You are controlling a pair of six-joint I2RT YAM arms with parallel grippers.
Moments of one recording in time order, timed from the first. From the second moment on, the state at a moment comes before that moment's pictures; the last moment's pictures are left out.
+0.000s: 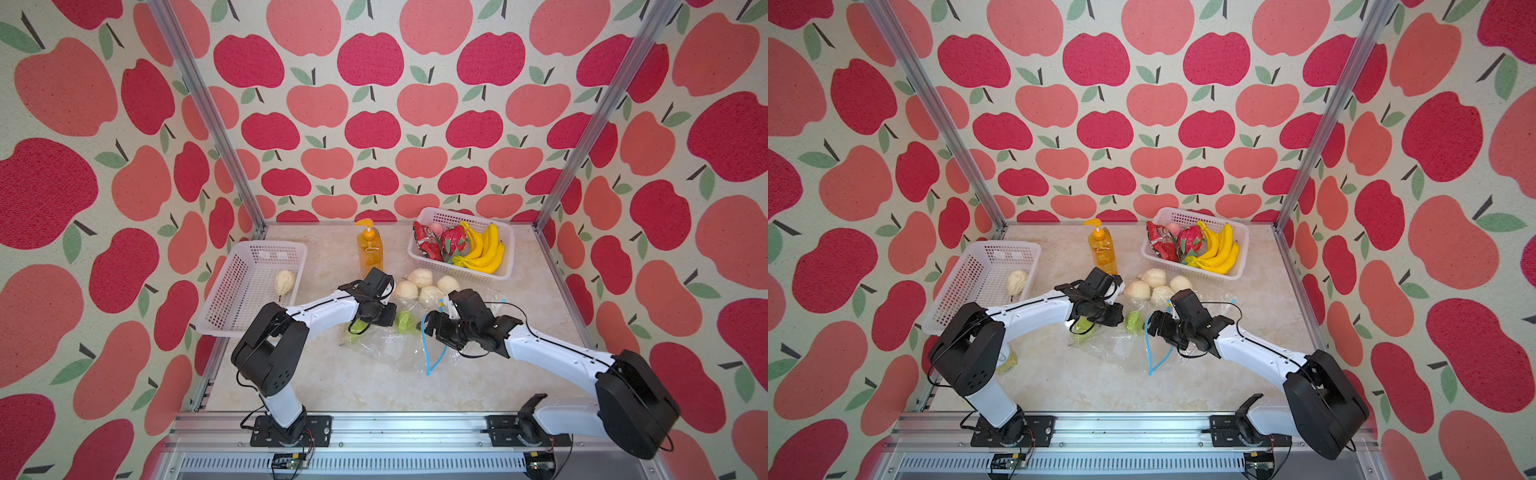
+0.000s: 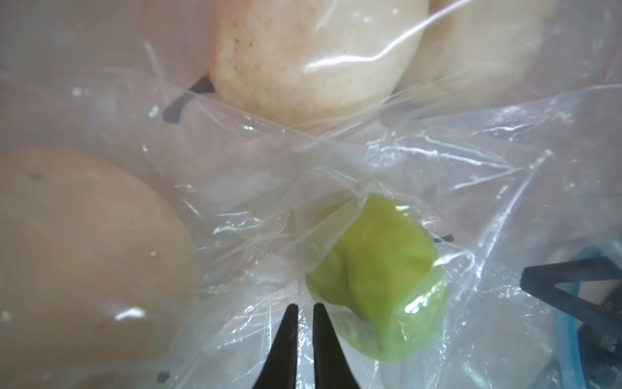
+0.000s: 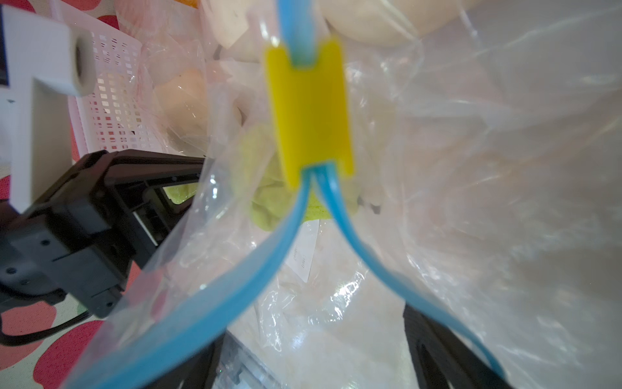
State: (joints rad) left arm -0.64 1.72 1.04 -0.43 0.23 -0.35; right arm 0.74 1.30 0.66 -0.21 -0.31 0.96
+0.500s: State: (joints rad) left arm -0.67 1.85 1.07 -0.31 0.27 -0.36; right arm 0.75 1.45 0.75 -0.22 -0.26 0.91
